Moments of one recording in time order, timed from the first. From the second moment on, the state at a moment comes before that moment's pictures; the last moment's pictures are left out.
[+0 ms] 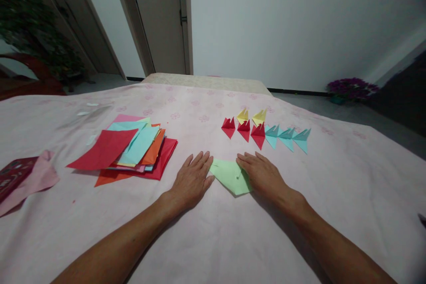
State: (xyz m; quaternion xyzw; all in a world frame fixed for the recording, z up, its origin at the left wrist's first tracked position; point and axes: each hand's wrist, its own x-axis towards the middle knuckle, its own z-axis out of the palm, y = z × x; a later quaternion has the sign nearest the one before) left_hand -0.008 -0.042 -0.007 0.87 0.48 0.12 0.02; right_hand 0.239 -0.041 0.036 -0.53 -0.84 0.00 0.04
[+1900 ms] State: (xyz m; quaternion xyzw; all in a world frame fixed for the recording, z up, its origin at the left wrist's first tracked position) left_hand -0.030 -0.012 0.007 0.78 0.53 0.26 0.21; right_hand 0.187 -0.037 0.027 -0.58 -0.79 0.11 0.12
